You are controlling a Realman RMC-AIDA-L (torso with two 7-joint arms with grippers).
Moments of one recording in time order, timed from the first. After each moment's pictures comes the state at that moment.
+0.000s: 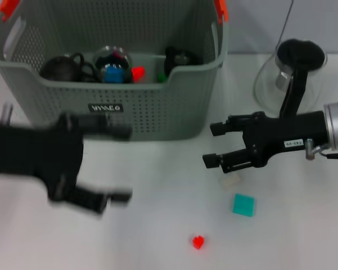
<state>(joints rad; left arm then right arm) -0.40 -2.11 0.75 1.26 1.92 2.04 -1.47 0.70 2.03 -0.95 -0.62 -1.96 -1.54 1.53</state>
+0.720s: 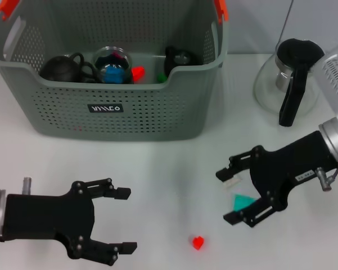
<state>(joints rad) -0.26 -2.17 0.81 1.04 2.07 1.85 -1.22 0.75 2.03 -1.05 -0.75 -2.19 -1.70 1.48</state>
